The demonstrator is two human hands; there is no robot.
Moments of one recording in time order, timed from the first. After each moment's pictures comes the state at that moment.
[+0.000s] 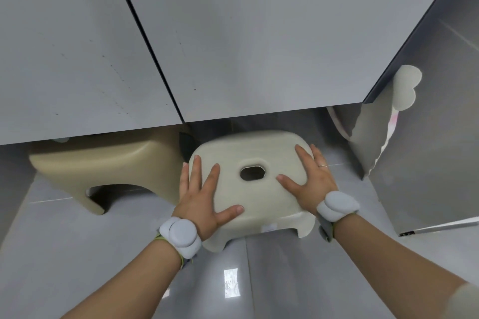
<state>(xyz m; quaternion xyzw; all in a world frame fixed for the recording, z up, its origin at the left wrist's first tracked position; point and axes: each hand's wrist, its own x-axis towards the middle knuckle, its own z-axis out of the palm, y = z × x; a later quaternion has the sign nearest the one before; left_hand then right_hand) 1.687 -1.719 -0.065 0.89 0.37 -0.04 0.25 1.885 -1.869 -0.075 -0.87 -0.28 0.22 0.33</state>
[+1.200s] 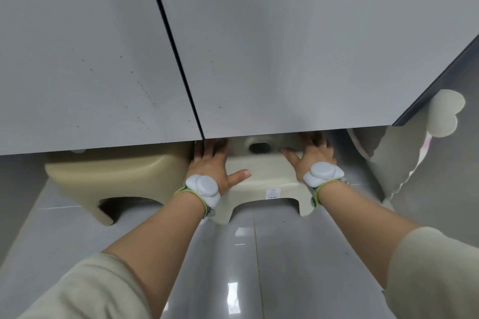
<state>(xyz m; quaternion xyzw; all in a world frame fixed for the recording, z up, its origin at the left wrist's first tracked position) 1.749 -1.631 -0.073 0.91 0.39 -0.03 0.16 1.927 -1.776 -0.069 -0.93 -0.27 0.15 0.19</state>
